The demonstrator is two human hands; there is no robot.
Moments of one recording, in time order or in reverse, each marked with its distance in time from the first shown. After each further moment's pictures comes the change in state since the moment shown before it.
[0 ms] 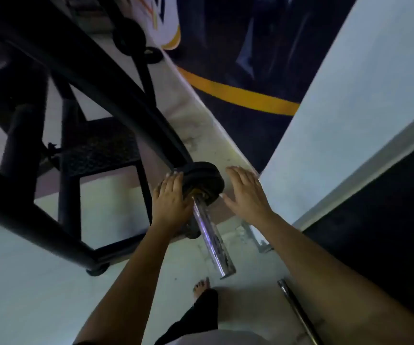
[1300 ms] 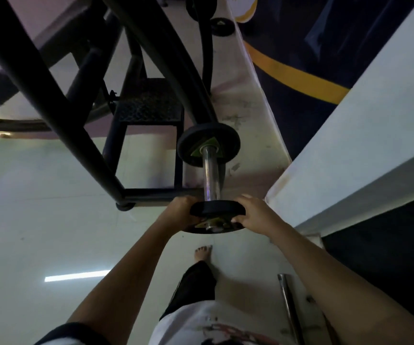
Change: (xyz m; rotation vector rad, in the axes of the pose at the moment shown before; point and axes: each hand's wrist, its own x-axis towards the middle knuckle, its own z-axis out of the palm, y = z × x) left_hand -0.127 0.052 0.036 -0.222 -0.298 -0.159; right_hand -0.101 0.046 0.008 0.364 -0.627 -0.046
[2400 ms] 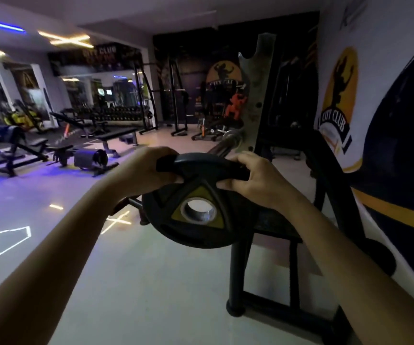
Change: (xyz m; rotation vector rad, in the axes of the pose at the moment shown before) left_hand -0.485 -0.019 -0.426 0.349 0.743 -0.003; right_hand -0.102 -0.580 -0.002 0.179 0.287 -0.846
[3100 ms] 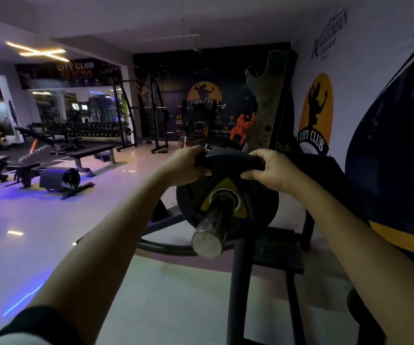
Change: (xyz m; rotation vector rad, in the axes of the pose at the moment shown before) left_hand 0.195 -0.091 0.039 -0.055 -0.009 0.105; right_hand 0.164 0.086 -0.003 -0.157 0.090 0.249
